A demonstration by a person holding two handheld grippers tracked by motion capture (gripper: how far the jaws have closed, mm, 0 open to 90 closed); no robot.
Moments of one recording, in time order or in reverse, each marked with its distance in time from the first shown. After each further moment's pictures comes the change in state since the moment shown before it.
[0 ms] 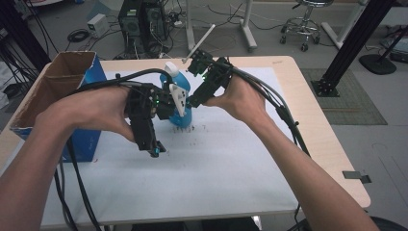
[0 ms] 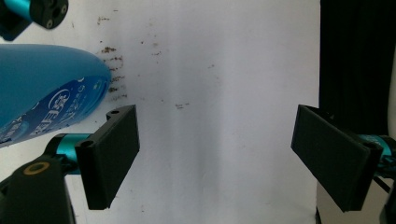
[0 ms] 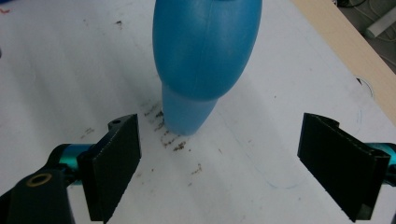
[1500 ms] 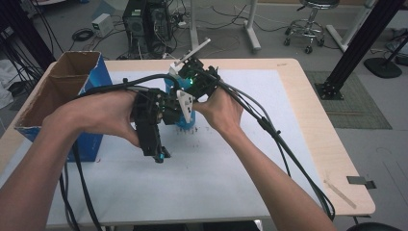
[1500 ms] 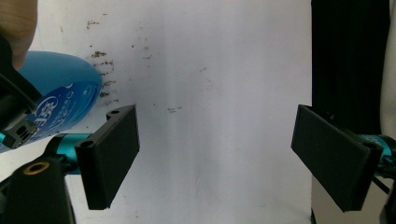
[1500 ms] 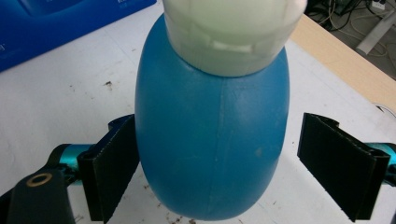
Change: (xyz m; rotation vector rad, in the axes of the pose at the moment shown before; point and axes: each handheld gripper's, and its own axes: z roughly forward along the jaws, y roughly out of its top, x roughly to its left) left arm -0.004 0.003 0.003 0.003 -0.017 0.016; right arm 0.009 0.009 0.046 -0.162 -0.031 0.122
